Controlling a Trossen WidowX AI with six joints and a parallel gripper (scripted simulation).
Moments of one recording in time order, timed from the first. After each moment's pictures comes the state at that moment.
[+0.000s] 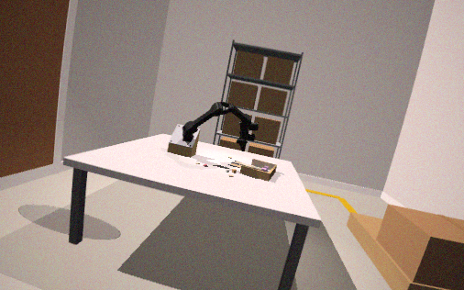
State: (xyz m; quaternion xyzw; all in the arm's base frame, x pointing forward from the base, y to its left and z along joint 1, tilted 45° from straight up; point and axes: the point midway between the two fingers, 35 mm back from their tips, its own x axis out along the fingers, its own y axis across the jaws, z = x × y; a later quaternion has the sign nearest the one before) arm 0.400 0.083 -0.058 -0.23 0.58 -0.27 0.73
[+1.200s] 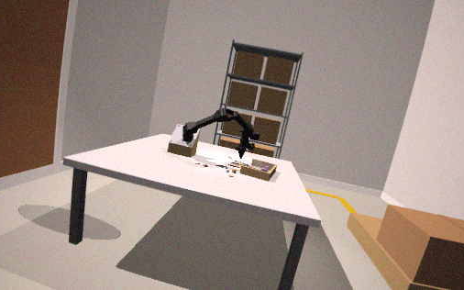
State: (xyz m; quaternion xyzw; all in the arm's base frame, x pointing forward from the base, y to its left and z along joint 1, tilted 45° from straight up) arm 0.402 0.047 -0.108 -0.20 0.61 -0.33 0.69
